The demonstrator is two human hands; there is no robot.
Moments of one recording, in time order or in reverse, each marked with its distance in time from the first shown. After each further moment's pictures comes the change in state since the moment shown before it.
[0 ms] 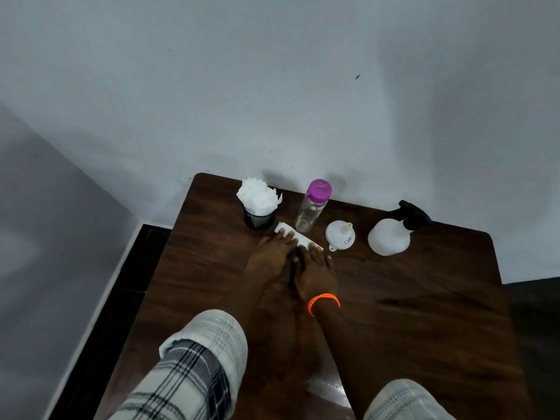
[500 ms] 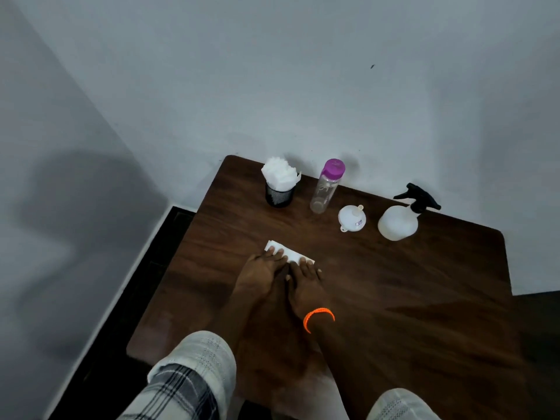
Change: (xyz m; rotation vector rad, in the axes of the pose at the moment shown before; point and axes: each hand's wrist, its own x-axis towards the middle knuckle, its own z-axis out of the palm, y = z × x) left_hand -0.131 0.022 0.050 -0.168 0.025 -0.168; right_hand -0.104 -0.007 0.038 -0.016 -0.150 -0.151
